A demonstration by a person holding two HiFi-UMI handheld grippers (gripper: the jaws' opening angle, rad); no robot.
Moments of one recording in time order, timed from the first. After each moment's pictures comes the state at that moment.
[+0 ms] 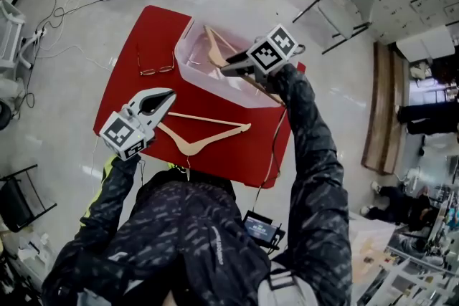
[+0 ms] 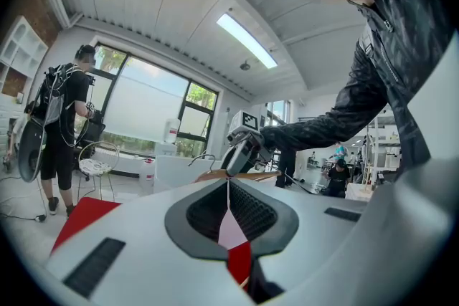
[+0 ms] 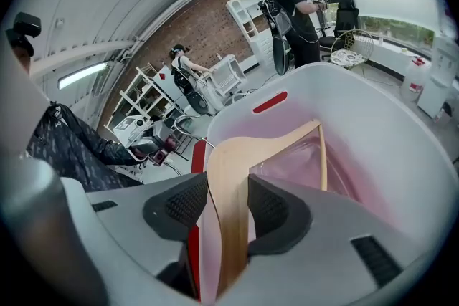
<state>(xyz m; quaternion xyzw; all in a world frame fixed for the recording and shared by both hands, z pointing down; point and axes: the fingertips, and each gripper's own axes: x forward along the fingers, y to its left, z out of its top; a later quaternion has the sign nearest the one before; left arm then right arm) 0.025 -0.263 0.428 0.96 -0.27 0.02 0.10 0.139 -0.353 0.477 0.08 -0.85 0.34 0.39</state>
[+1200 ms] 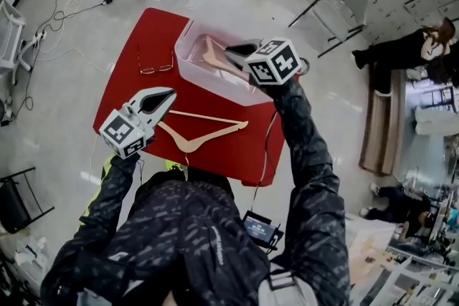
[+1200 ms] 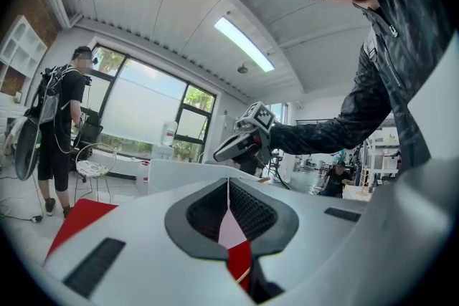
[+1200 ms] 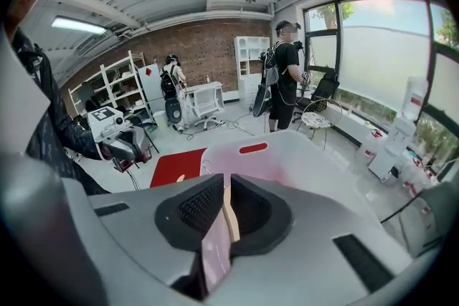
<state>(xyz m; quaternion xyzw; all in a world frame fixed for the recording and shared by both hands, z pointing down) 0.021 -0.239 0.415 0.96 -0.26 0.01 0.10 0.137 -0.360 0.425 0.24 -0.89 0.15 0.35</state>
